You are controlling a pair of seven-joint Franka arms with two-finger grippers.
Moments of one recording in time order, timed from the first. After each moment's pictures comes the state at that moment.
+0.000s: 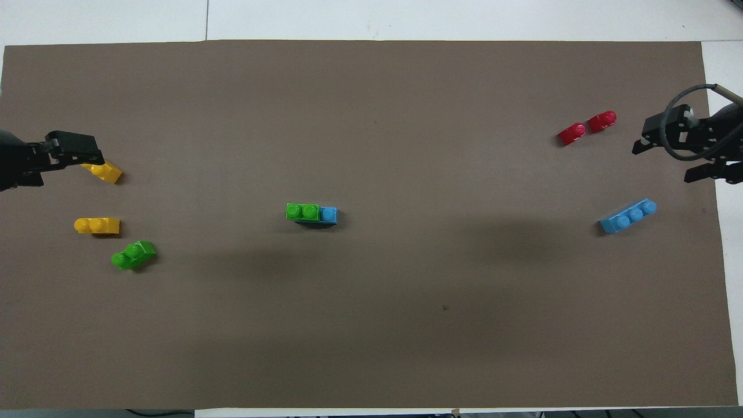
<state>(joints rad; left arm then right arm) 0.11 -0.09 -0.15 -1.77 -0.02 1.83 -0.26 -0.34 0.13 0.22 -1.58 0.10 1.62 0.31</state>
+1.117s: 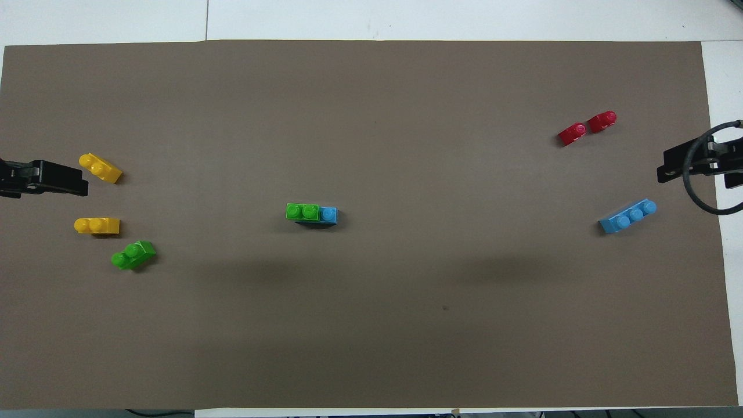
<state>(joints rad) 0.07 -0.05 -0.11 -1.68 -0.01 1.65 0.01 -0.29 0.05 0.23 -1.52 0.01 1.47 0.07</state>
